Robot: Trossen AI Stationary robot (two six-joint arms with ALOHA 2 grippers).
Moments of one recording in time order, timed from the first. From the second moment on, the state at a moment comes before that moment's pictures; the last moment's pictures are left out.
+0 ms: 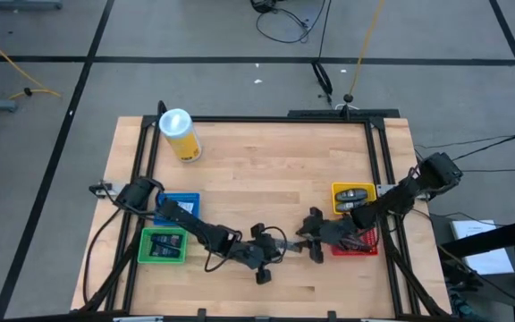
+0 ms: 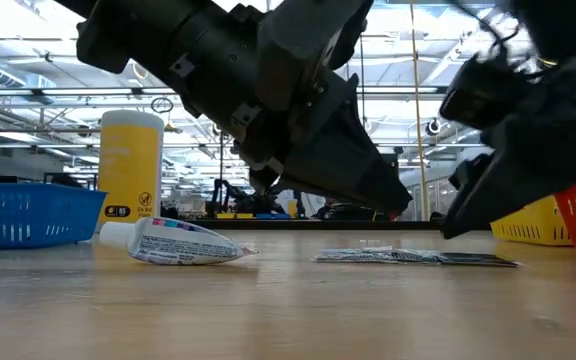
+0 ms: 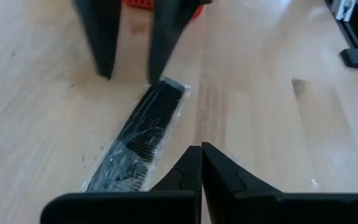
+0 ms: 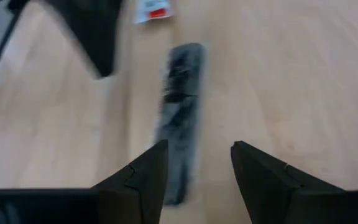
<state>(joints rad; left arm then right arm) -0.43 2.11 1.23 0.25 -0.31 -0.44 0.46 1.59 0.45 0.45 0.22 0.58</state>
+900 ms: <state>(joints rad) -0.34 2.30 1.29 0.39 -0.24 -0.52 0.31 1.72 0.46 0.62 -0.18 0.69</state>
